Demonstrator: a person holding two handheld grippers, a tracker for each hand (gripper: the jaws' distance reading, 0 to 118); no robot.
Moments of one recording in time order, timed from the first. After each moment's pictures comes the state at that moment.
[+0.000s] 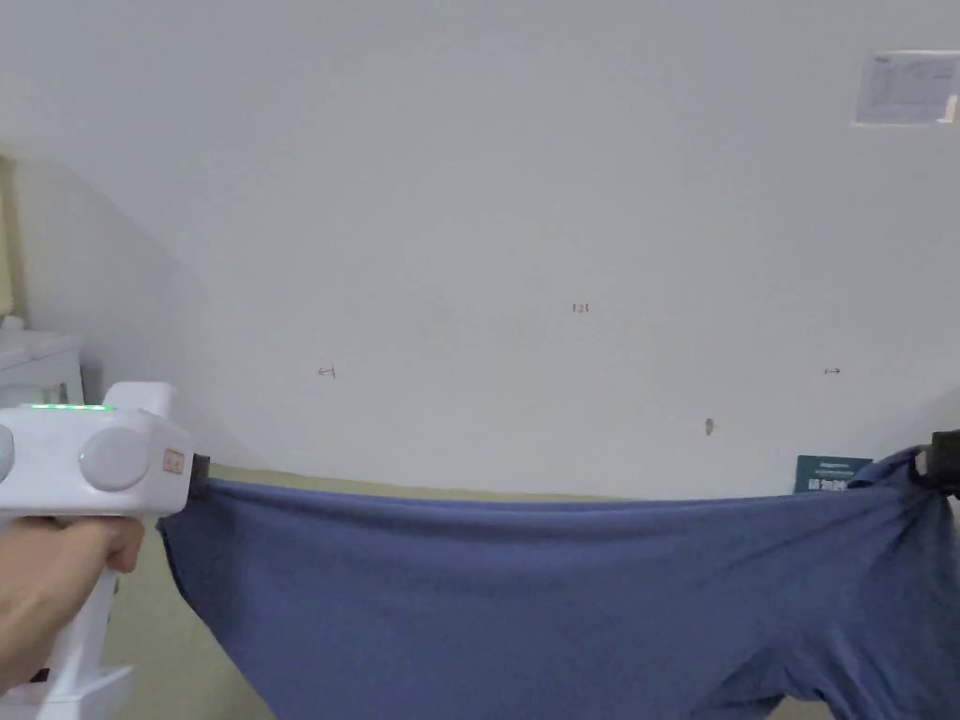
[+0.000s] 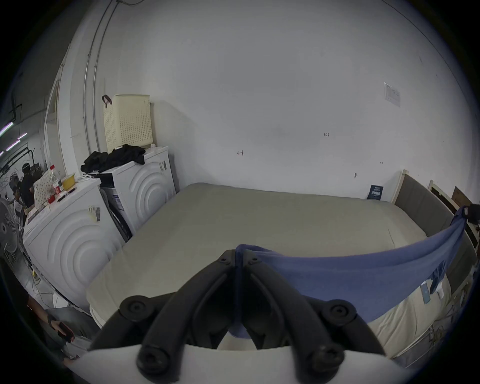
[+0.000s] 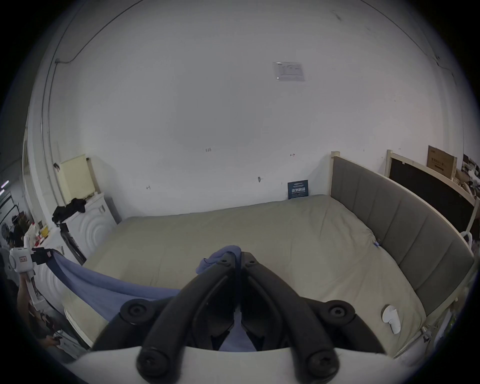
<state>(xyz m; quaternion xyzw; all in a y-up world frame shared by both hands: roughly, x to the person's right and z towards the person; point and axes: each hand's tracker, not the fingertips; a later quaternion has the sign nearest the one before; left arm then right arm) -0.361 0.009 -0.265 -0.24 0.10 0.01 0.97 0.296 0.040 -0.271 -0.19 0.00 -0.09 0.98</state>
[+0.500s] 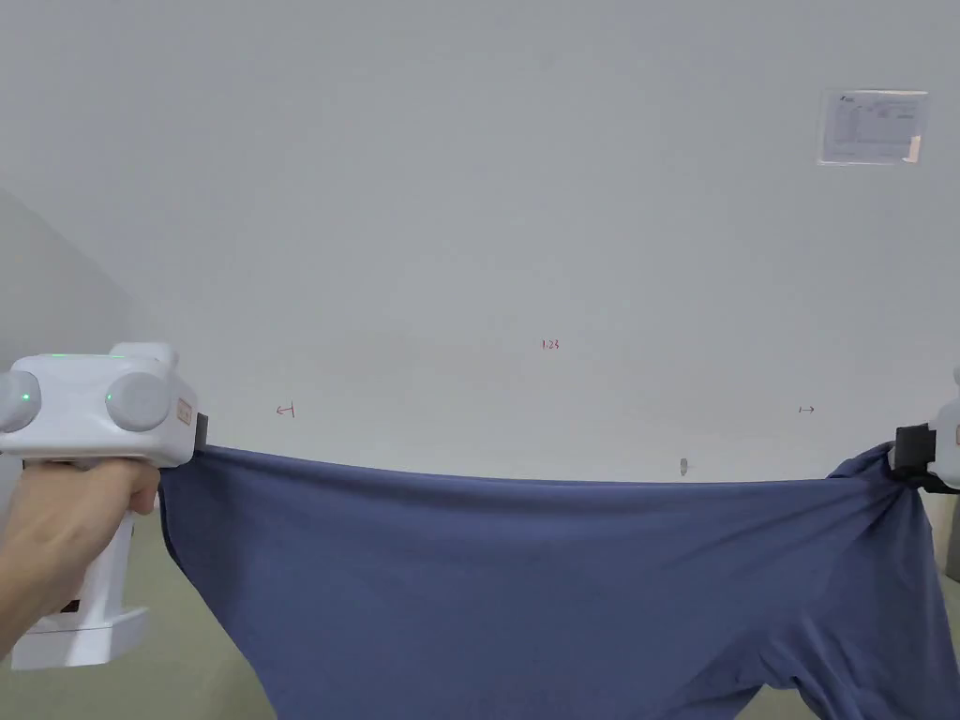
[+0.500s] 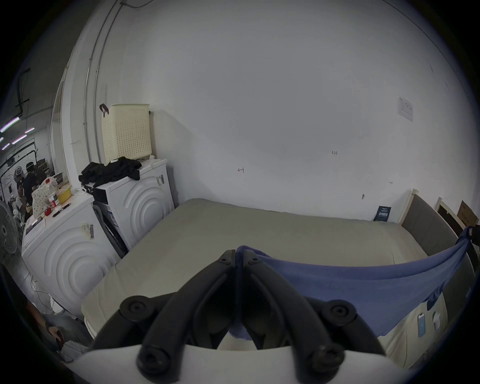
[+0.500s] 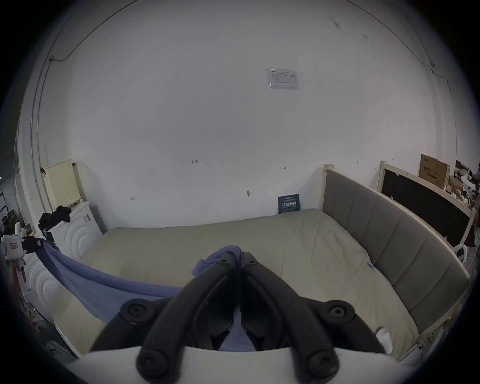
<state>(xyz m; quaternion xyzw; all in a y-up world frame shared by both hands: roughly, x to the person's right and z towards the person) -0.334 0.058 -0.374 -0.22 0.13 0.02 0.97 0.309 0.070 -0.365 -0.17 -0.03 -0.07 0.98</state>
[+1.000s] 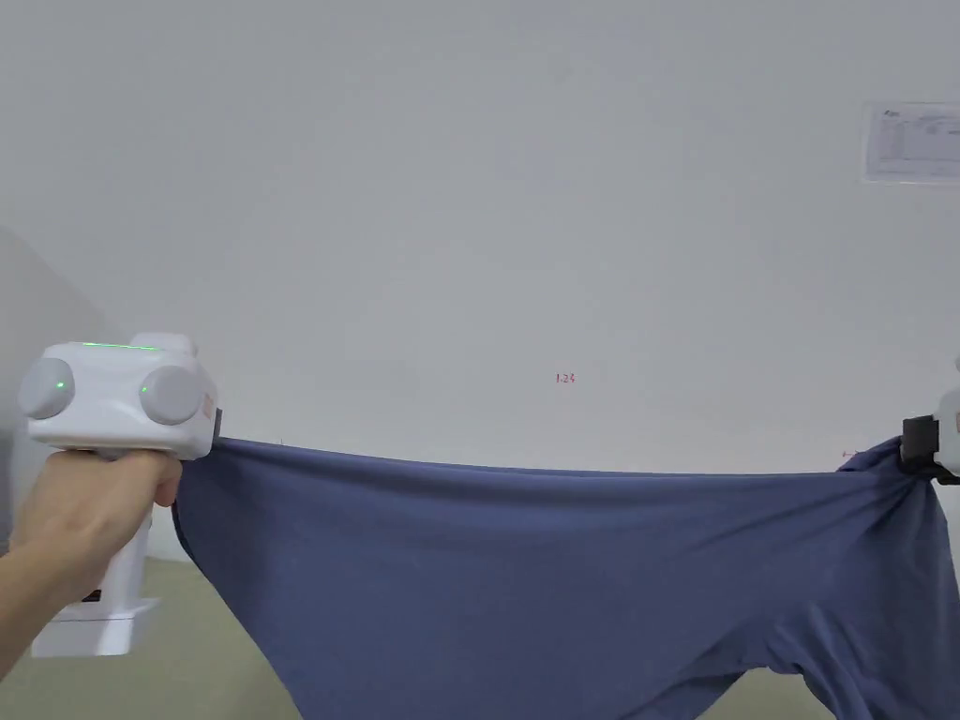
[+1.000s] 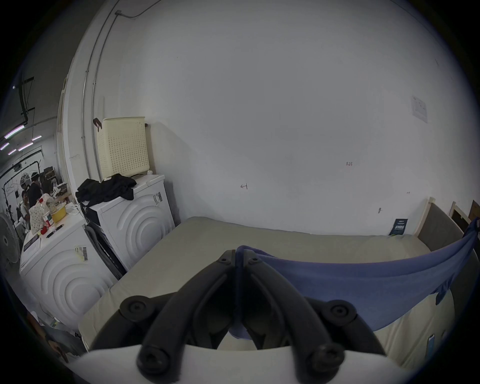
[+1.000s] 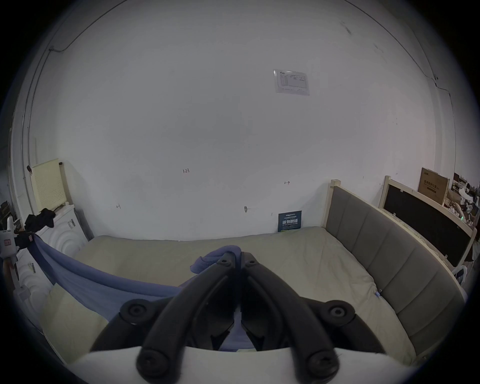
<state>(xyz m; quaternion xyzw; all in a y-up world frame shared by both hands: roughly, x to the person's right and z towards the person) -0.328 0.063 -0.509 -0.19 0.16 0.01 0.97 0.298 0.083 -0.508 -0.16 -0.05 -0.04 0.98</state>
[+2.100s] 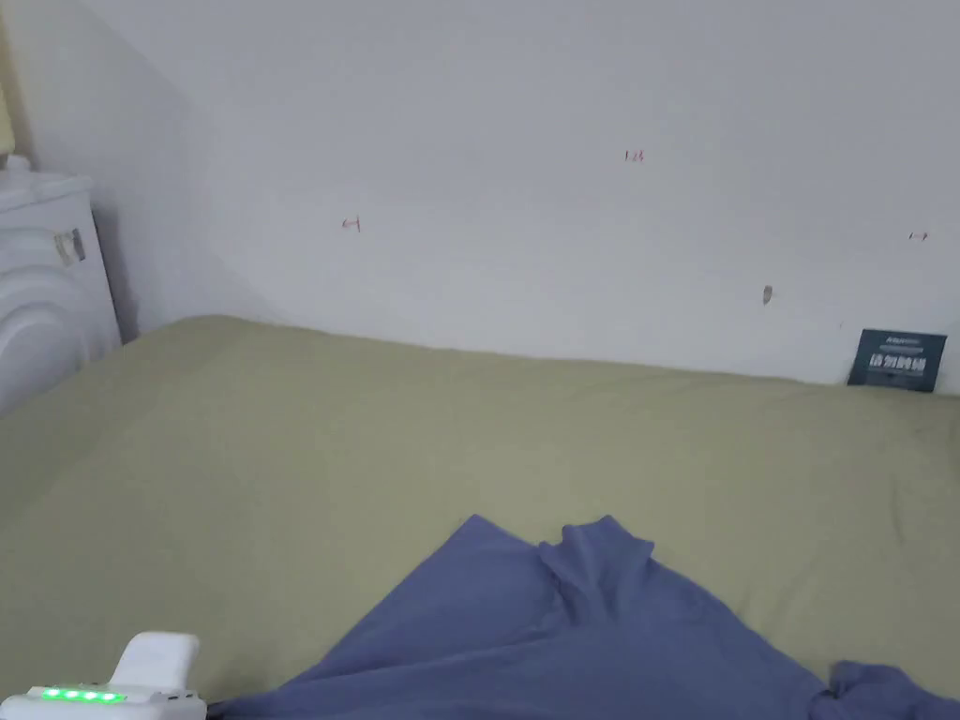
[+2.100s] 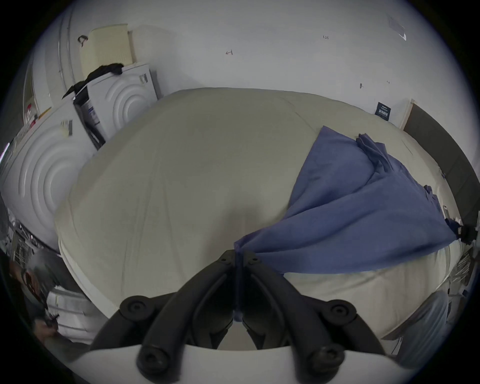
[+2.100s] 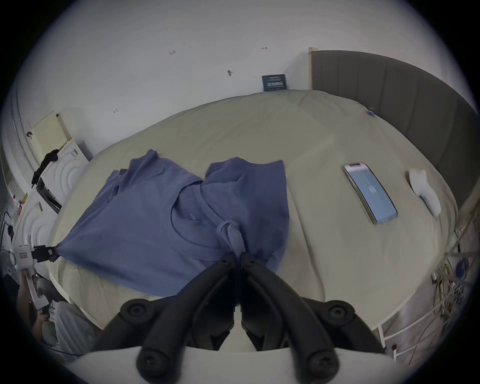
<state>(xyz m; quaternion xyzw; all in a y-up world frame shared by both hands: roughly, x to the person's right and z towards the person) -0.356 -0.291 -0.194 -0.44 0.08 0.01 0.90 0.316 -0.278 -0.166 -0.39 -0.04 -0.12 0.91</state>
